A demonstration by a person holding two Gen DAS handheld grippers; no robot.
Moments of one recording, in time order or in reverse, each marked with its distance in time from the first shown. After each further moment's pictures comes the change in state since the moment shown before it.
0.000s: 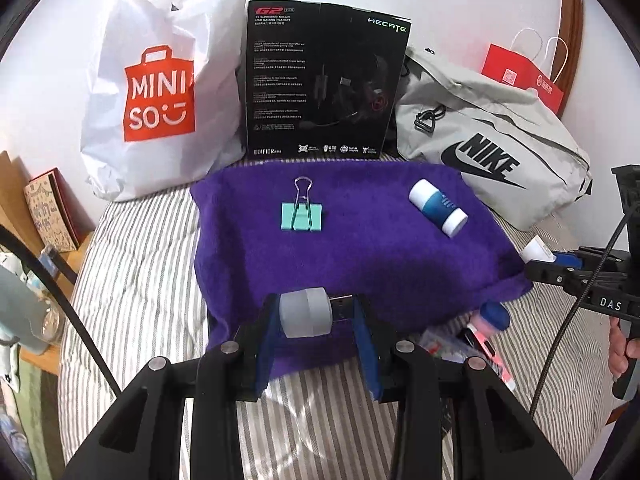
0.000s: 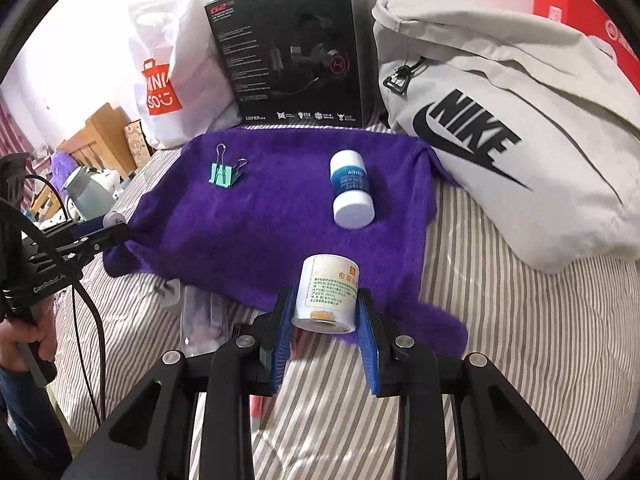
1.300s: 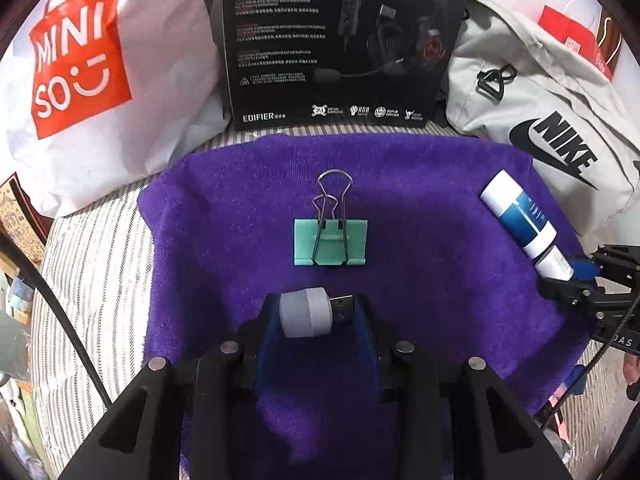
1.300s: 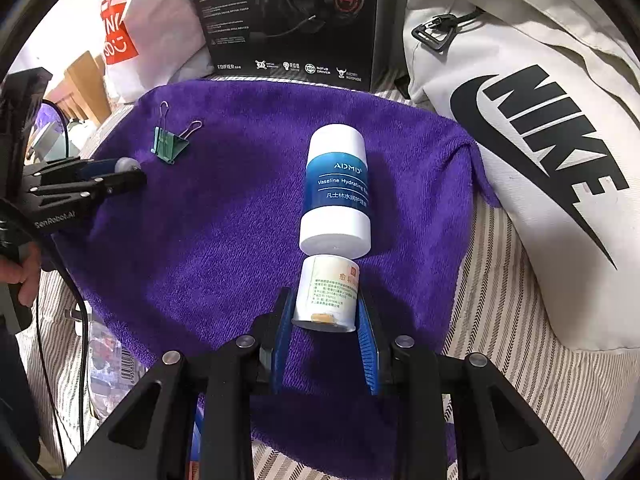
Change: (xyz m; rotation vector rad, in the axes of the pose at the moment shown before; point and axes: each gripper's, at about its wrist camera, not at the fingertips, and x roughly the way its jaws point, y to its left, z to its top) left arm 0.120 0.016 0.051 0.027 0.170 0.012; right arm 0.093 -0.010 0.042 -0.114 0.159 -0.049
